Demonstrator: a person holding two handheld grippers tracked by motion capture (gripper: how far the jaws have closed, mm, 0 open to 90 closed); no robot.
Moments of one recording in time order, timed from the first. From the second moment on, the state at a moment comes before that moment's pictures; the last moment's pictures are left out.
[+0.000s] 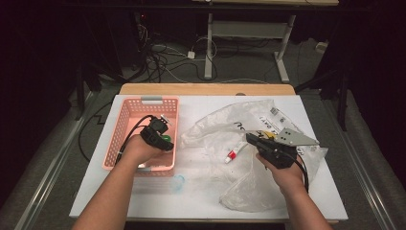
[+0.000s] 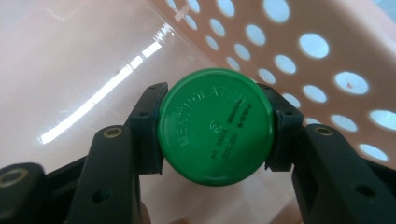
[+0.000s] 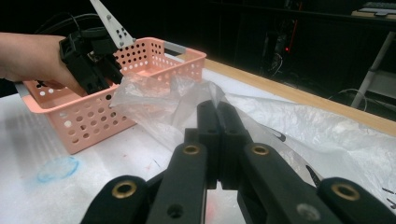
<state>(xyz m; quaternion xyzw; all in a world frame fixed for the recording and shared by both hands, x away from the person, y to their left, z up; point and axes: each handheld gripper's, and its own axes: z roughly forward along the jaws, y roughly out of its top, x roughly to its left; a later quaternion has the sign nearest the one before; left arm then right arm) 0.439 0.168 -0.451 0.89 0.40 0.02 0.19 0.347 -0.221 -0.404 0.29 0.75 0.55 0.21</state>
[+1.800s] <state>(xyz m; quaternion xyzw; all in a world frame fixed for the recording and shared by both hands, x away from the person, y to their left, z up) 0.327 0.207 -0.417 0.80 0.43 0.14 0.39 0.344 -0.217 -0.403 0.29 0.76 0.55 0.21</state>
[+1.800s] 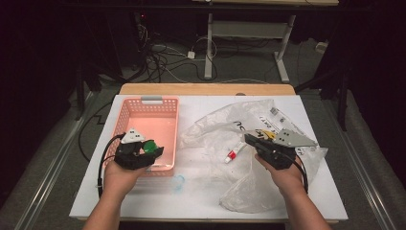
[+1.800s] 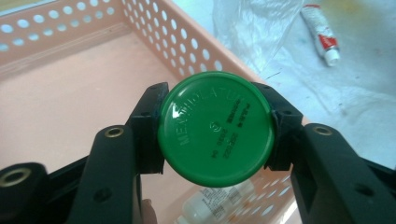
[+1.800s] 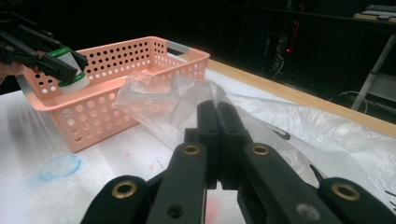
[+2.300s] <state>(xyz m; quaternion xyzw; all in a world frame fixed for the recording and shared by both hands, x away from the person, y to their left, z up) 0.314 0.218 -0.427 0.77 0.43 0.15 0.45 0.342 -0.218 -0.400 0.28 0.76 0.55 0.21</state>
